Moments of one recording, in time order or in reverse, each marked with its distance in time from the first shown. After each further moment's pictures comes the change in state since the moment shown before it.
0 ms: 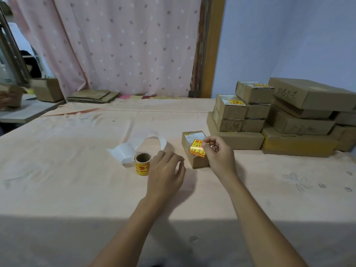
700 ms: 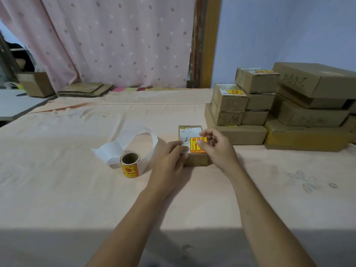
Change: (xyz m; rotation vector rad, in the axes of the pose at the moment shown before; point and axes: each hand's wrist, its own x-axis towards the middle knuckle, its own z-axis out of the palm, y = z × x) left_hand 0.021 -0.004 0.048 -0.183 -0.211 -0.102; right_hand 0.041 0.036 -0.013 0.052 -0.208 0.007
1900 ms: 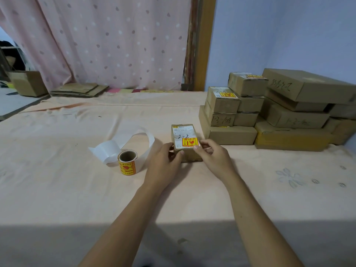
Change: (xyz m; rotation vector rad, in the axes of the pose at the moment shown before) left_hand 0.001 0.008 -0.002 -0.223 -0.042 -0.371; right_hand -0.029 0.002 -0.007 -0.252 0.026 0.141
